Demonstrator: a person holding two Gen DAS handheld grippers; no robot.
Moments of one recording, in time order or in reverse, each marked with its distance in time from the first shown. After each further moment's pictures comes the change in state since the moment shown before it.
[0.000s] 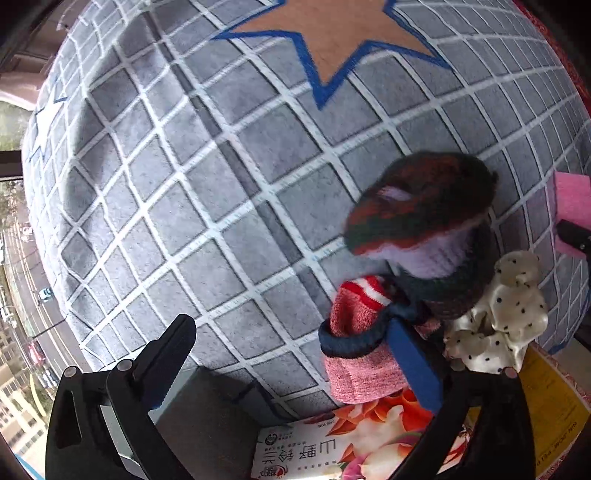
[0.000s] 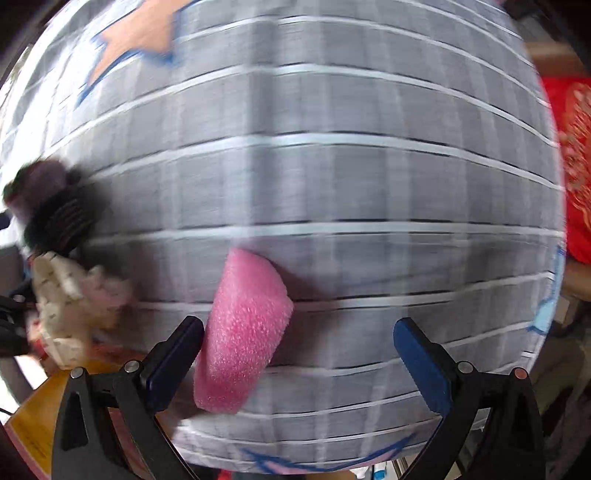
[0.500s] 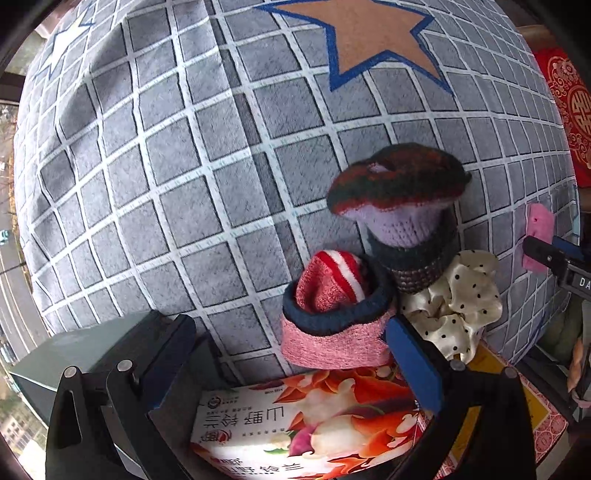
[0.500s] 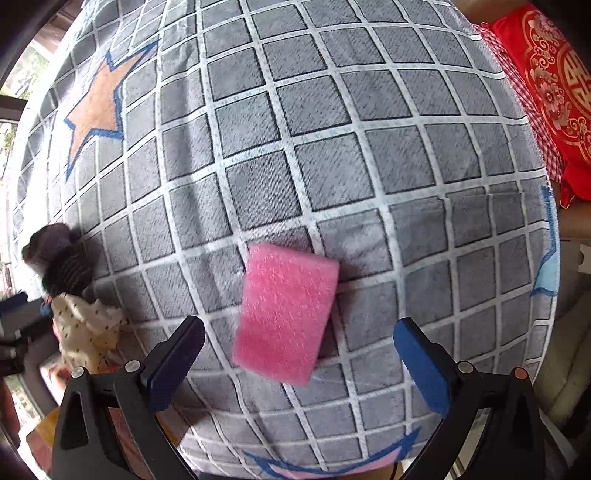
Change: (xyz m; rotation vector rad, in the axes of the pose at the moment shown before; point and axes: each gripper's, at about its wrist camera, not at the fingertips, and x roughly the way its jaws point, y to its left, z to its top) left arm 0.003 0.022 -0.045 -0.199 0.070 -0.227; right arm -0.007 -0.052 -0.029 0.181 -0.060 0.150
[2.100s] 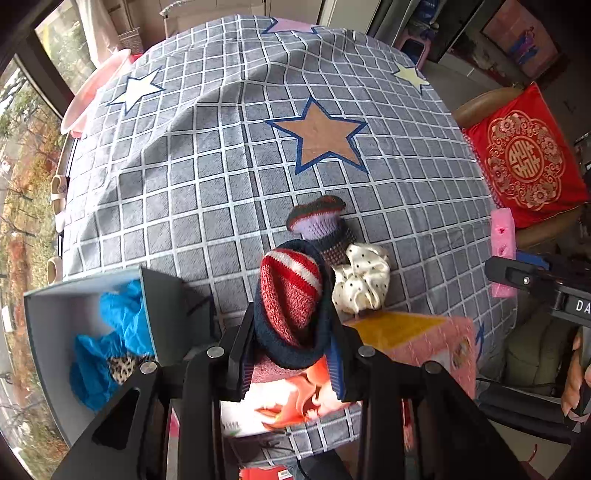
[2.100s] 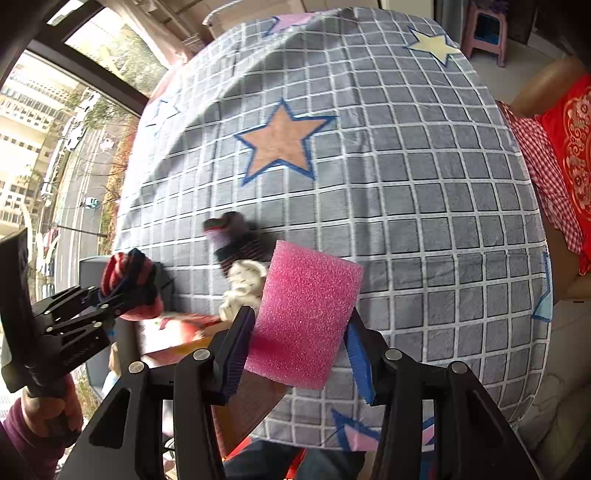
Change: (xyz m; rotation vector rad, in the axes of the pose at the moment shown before) left arm -0.095 -0.042 -0.121 -0.063 -0.416 -0.103; right arm -0.106 0.088 -0.044 -0.250 -0.214 0.266
